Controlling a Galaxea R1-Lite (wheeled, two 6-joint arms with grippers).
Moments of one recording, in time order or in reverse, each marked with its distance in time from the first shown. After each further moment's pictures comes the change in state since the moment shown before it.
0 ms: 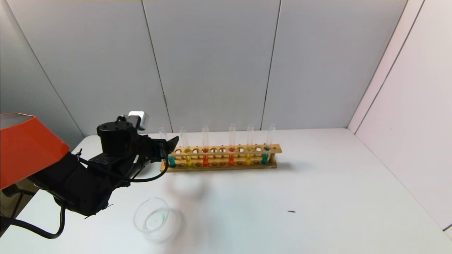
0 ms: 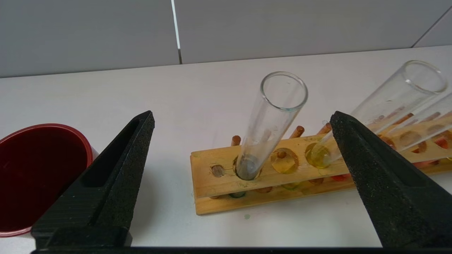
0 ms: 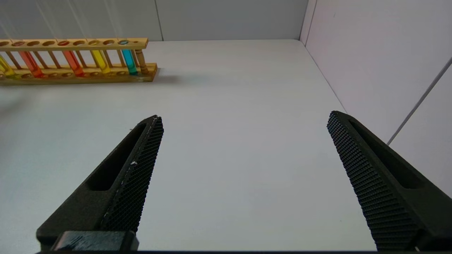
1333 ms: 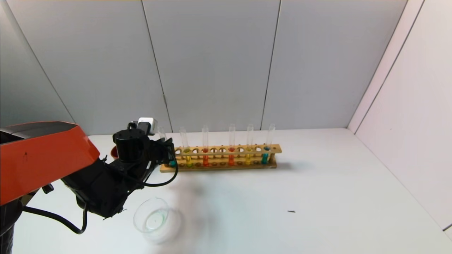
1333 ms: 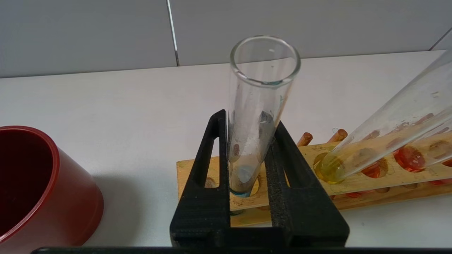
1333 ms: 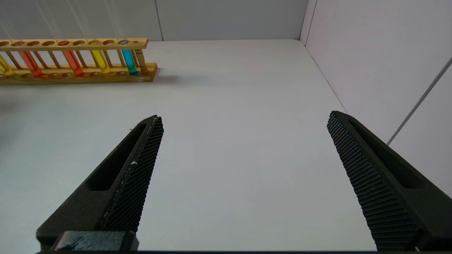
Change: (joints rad) left arm -0.024 0.127 -0.027 -0.135 0.061 0.006; right arm 0.000 0.000 0.000 0.000 0.000 0.000
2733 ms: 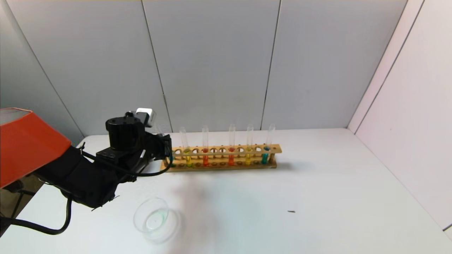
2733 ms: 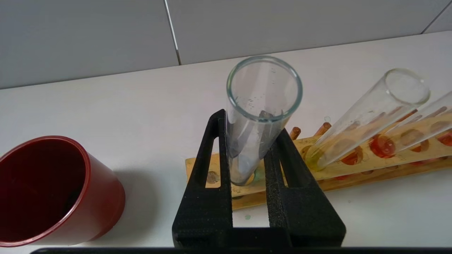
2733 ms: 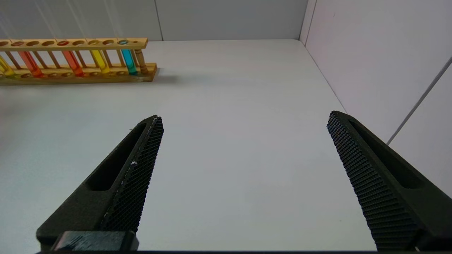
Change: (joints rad) left arm 0.000 -0.155 -0.049 0.275 -0.010 0.050; right arm 0.000 0.000 0.000 0.000 0.000 0.000
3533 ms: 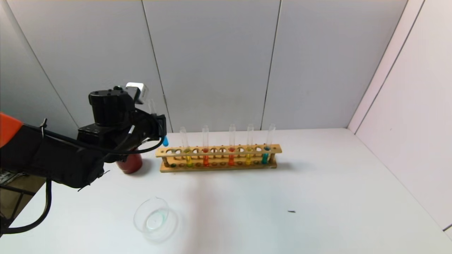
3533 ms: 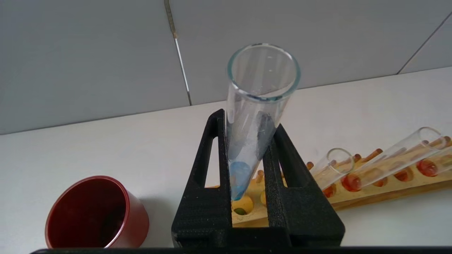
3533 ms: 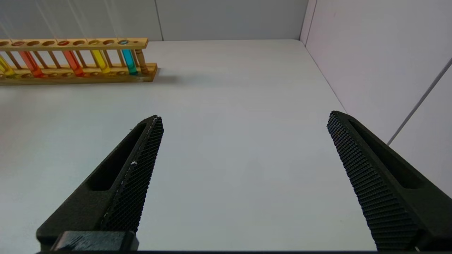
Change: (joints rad) left arm -0.003 -0.150 -0.136 0.225 0.003 0.026; right arm 0.000 0.000 0.000 0.000 0.000 0.000
